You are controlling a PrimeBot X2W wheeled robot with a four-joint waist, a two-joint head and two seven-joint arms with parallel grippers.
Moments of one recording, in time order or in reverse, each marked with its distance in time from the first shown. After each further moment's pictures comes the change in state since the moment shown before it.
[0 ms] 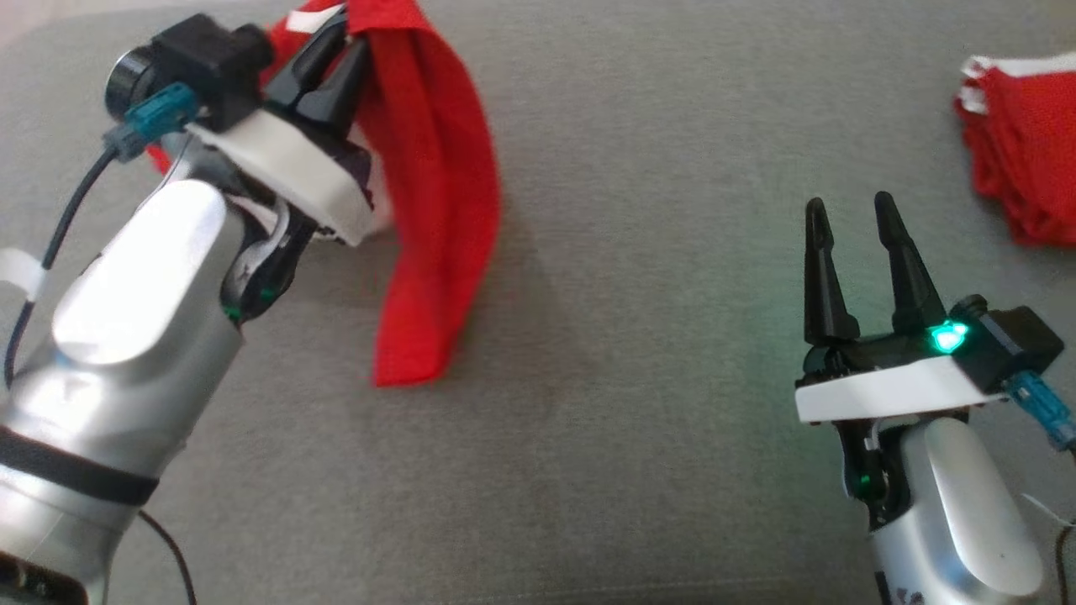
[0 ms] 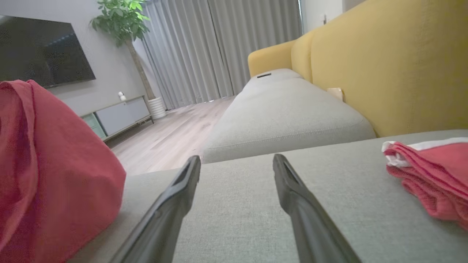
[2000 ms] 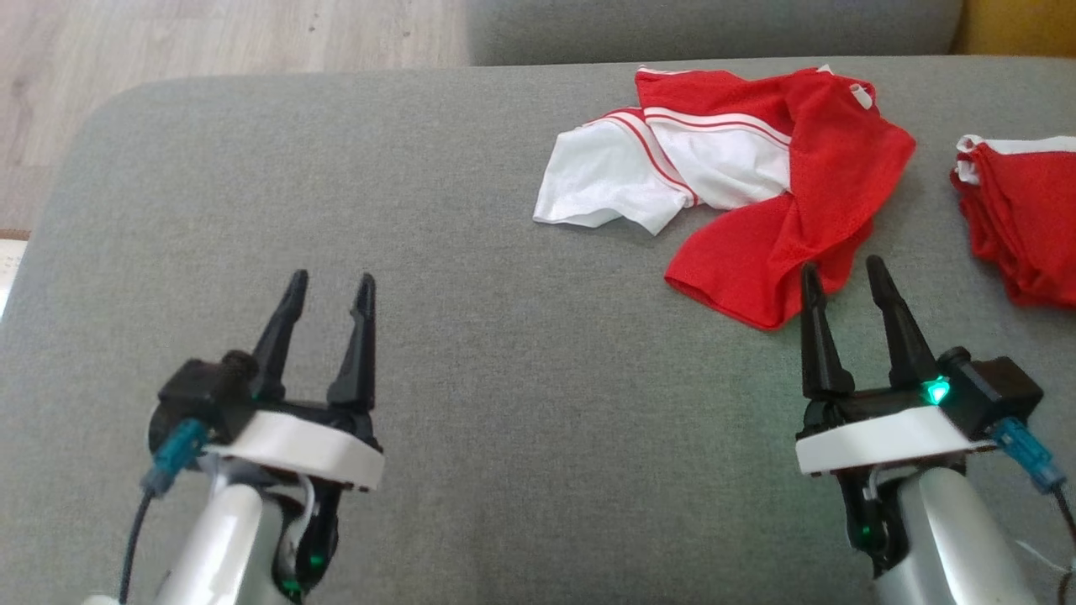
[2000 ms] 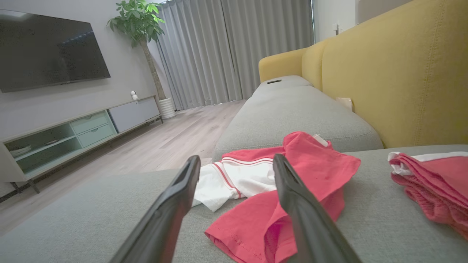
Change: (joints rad) left arm 0.718 -0.223 0.461 -0.245 0.232 0.071 -0.038; right arm 0.088 0.001 -0.012 0.028 -0.032 0.000 -0.004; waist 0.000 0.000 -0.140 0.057
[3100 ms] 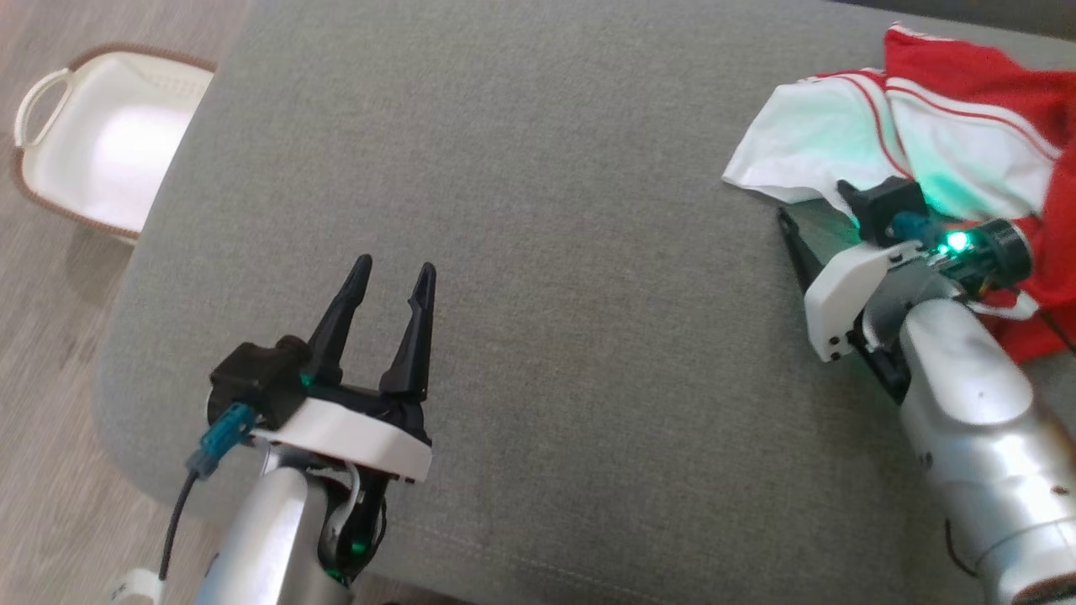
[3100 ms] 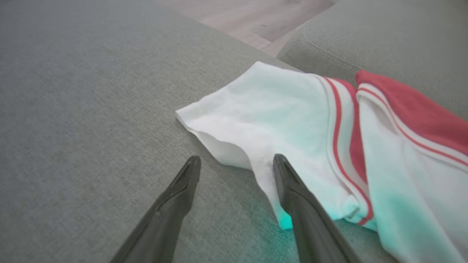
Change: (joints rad) left arm -0.026 -0.126 0.029 0.042 0.072 -0.129 0.000; right arm -0.523 -0.155 0.200 0.630 -0.233 0.000 0.258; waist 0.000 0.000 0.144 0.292
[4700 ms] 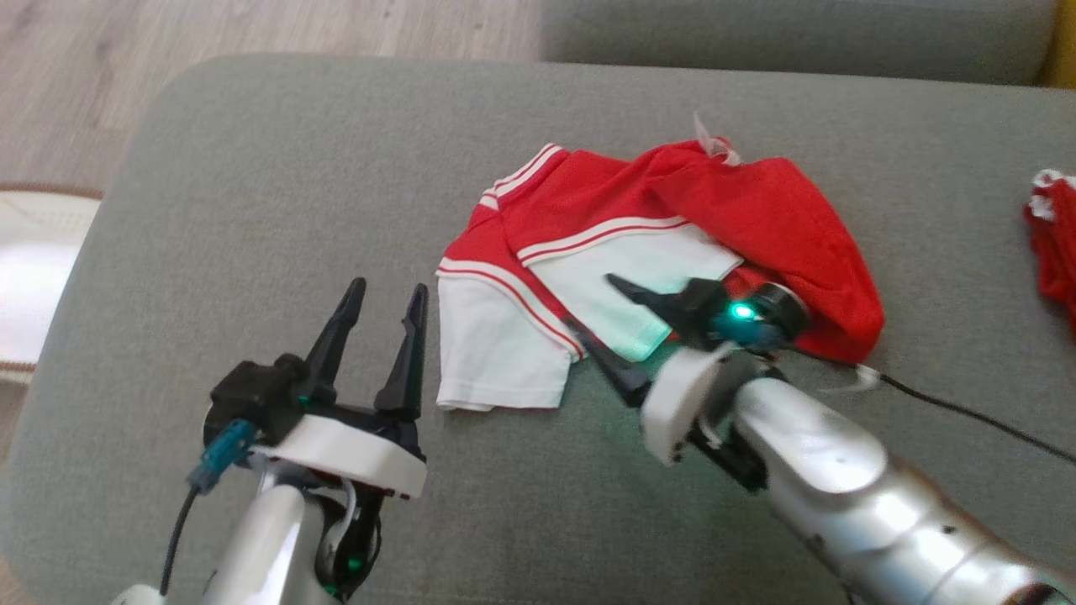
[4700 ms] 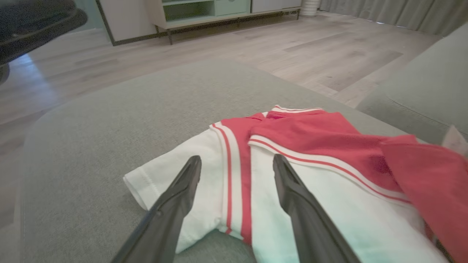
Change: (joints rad) left arm 0.031 -0.002 0.010 0.019 0.013 0.009 0.000; right arm -0.012 0.061 0.676 -0.093 0.472 0.000 -0.144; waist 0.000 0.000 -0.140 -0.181
